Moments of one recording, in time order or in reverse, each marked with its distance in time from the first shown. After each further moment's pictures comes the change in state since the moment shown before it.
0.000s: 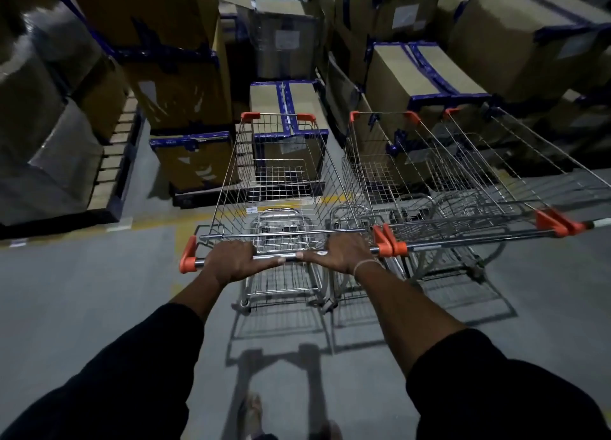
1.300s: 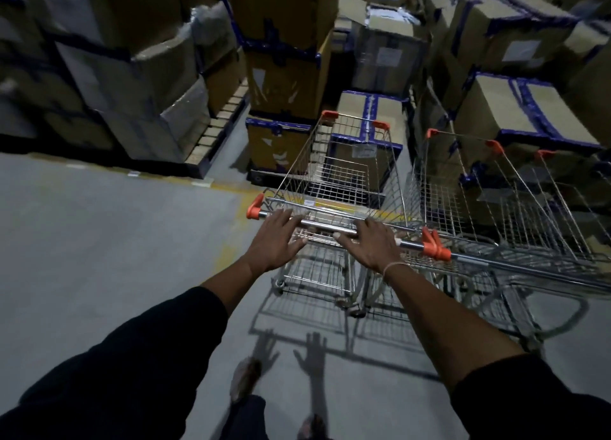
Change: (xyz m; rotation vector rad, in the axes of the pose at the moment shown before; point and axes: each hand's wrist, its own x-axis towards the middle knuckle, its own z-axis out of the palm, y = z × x) left_hand -0.095 0.065 0.036 -0.165 0.377 -0.130; right_hand -0.054 0.001 0.003 0.027 0.152 -0.179
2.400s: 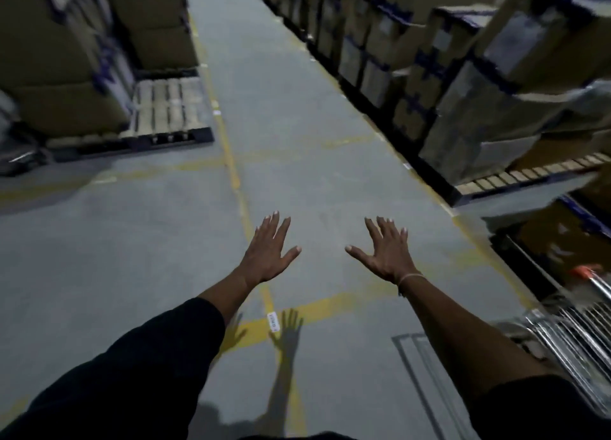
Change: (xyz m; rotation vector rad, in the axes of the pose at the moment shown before) left_hand -0.682 -0.065 -0.119 -0.149 0.304 -1.180; right_hand -0.264 -0.487 0.121 0.006 -0.304 -1.015
